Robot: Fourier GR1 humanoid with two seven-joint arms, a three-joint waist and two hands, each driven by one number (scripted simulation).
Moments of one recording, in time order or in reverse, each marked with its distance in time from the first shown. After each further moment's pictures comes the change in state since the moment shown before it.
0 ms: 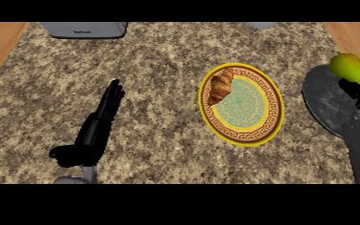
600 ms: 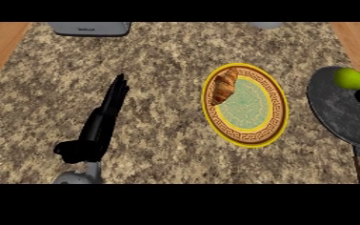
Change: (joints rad) left arm -0.037 -0.017 -0.015 -0.022 -0.025 0.007 0.039; right arm -0.121 -0.138 -0.144 0.436 -0.344 0.106 -0.322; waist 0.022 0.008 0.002
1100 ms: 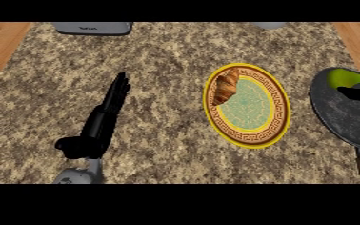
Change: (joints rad) left arm -0.021 -0.005 0.010 0.020 0.007 -0.011 0.001; right arm -0.104 -0.009 -0.145 0.196 -0.215 0.133 -0.317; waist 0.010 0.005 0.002
